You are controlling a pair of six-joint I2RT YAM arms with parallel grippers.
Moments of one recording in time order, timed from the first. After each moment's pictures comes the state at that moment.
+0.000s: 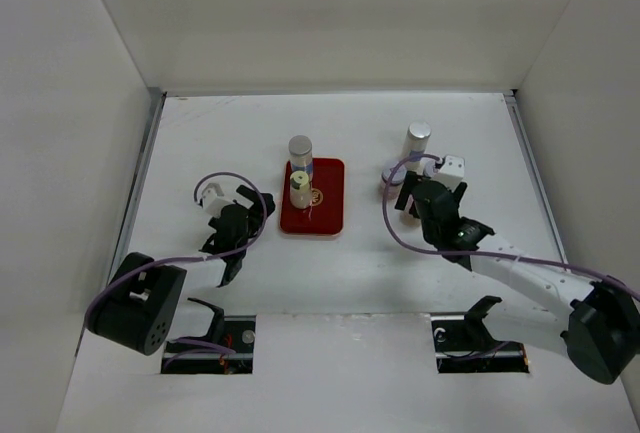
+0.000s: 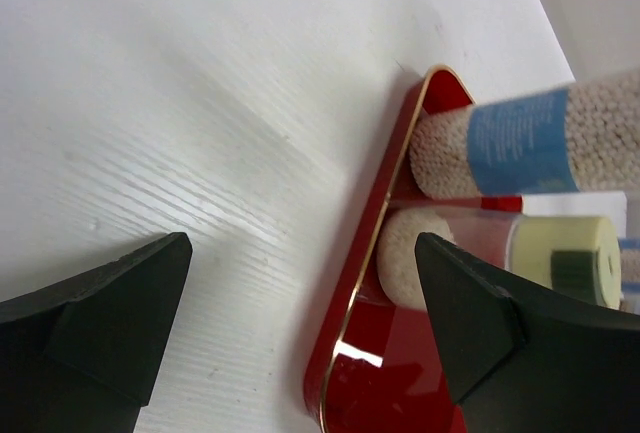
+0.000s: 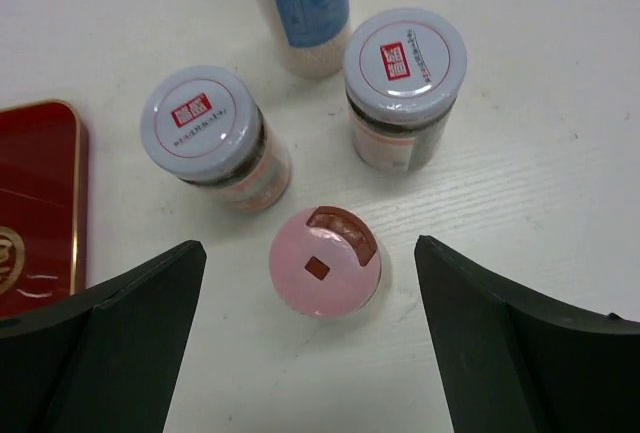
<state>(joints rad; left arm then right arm) -0.36 1.29 0.19 0.68 -0.34 -1.00 0.66 1.07 0.60 -0.05 0.71 0.52</state>
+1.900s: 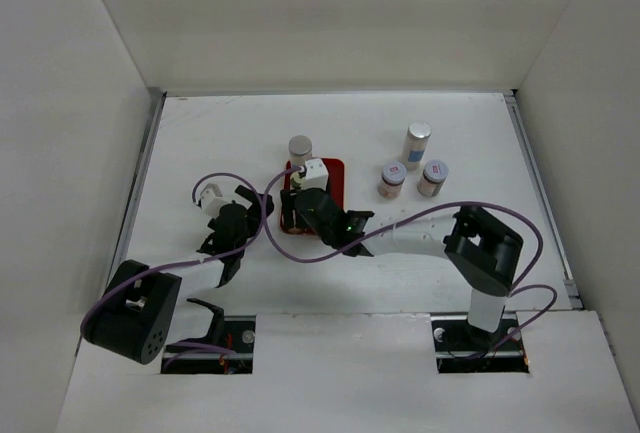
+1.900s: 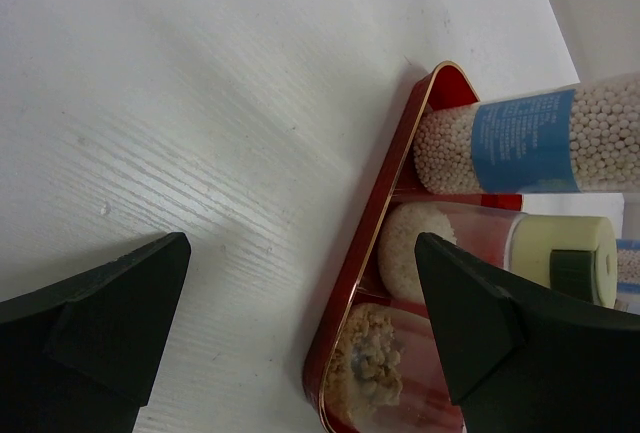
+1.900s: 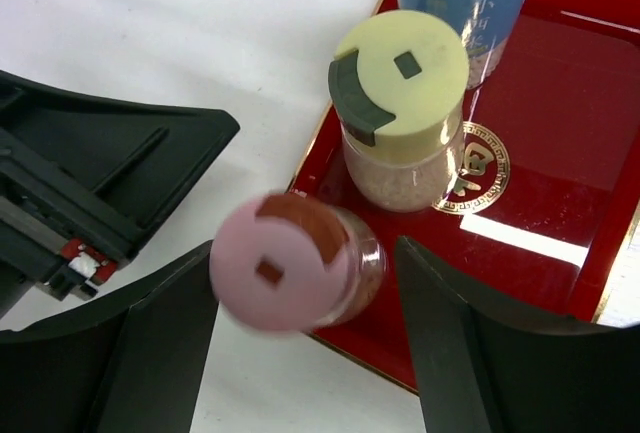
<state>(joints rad) -0.35 1.24 0.21 0.58 -0.33 -1.04 1.08 1.84 1.15 0.19 0.52 0.51</state>
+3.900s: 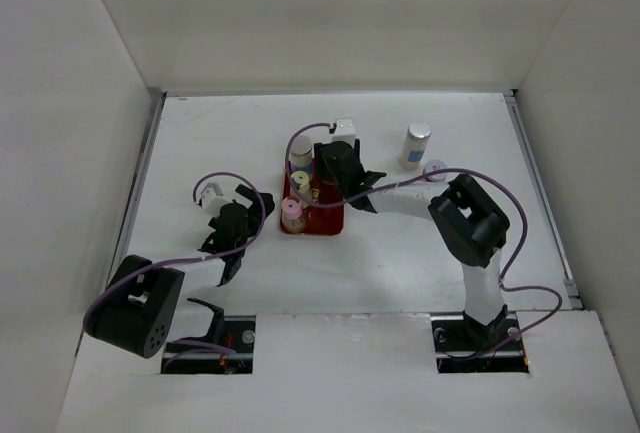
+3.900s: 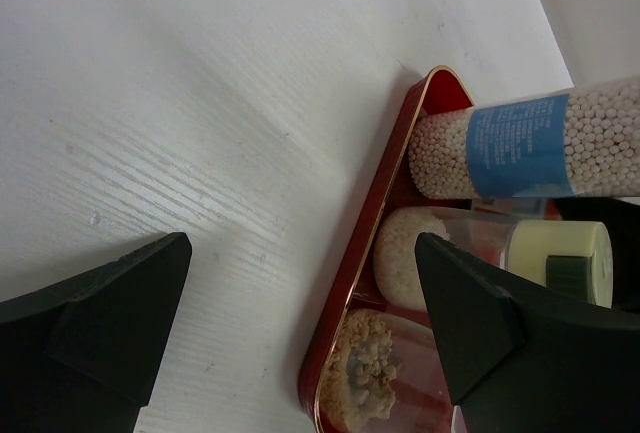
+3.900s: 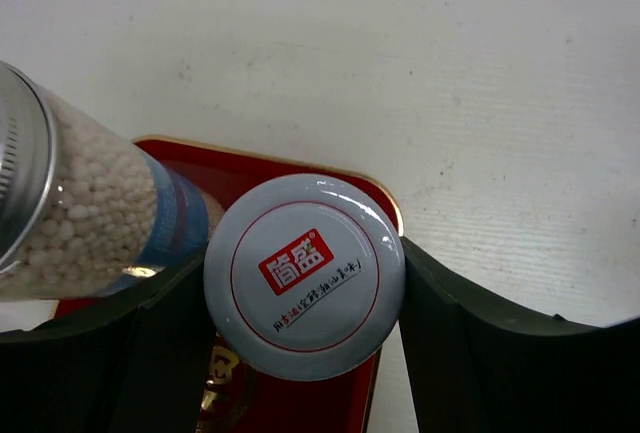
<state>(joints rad) -0.35 1.27 0.21 0.62 -0.33 -1.04 0.77 1.98 1.28 0.24 0.53 0.34</state>
